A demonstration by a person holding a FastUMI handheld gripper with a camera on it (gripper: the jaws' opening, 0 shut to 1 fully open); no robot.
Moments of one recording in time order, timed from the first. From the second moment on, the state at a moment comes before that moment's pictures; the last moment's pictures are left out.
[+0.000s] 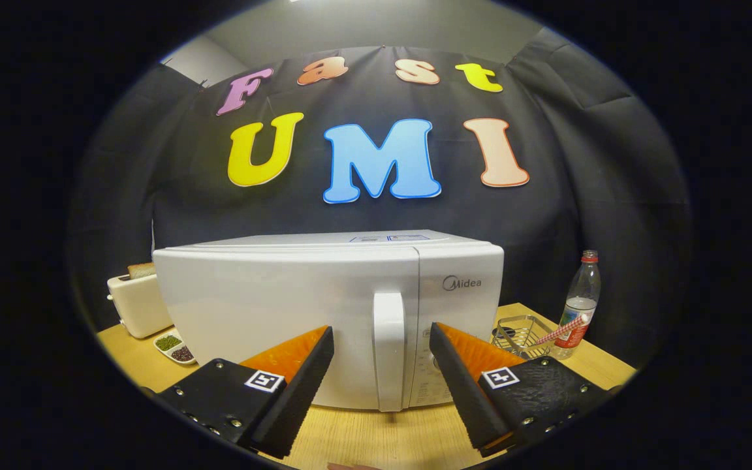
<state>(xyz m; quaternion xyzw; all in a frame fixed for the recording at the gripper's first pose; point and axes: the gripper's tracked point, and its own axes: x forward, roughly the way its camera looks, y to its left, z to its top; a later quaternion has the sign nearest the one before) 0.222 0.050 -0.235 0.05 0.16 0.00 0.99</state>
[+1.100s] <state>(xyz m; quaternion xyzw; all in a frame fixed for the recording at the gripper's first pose) 0.226 0.047 -0.258 0.10 0.19 -0.03 0.98</state>
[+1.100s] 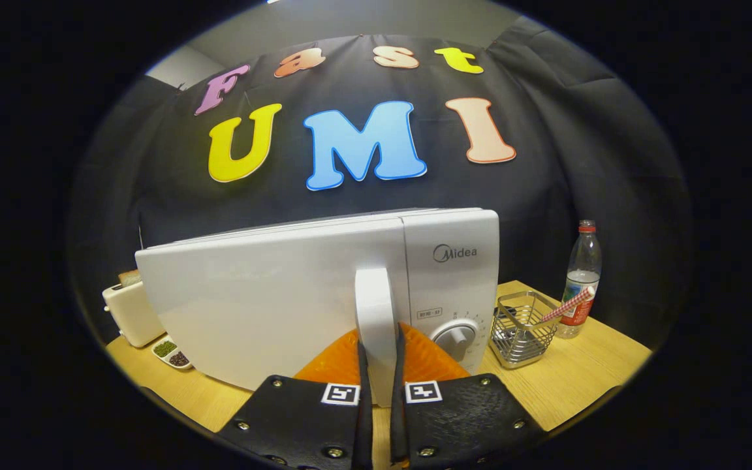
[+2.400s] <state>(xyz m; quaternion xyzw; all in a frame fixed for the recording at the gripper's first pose) 0.029 0.171 -0.195 0.08 0.15 0.11 0.98</state>
